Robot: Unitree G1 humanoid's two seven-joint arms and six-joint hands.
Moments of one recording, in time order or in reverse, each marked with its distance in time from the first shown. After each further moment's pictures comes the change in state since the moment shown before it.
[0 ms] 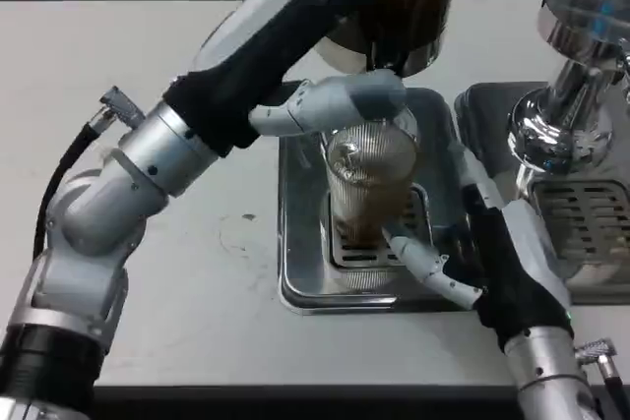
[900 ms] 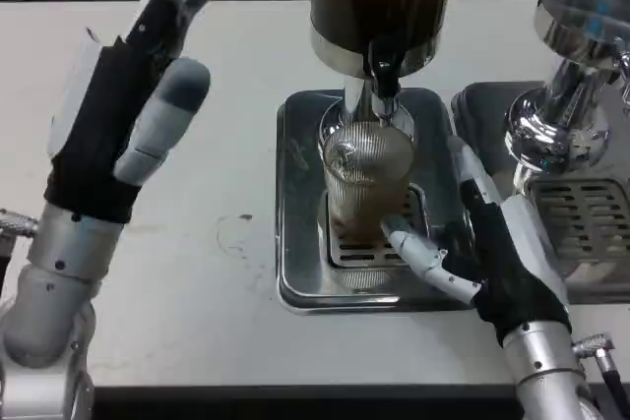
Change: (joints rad) left arm 0.269 -0.067 0.189 0.006 -0.149 -0.115 0.161; right arm -0.027 0.001 -0.009 0.044 0.019 -0.037 0.003
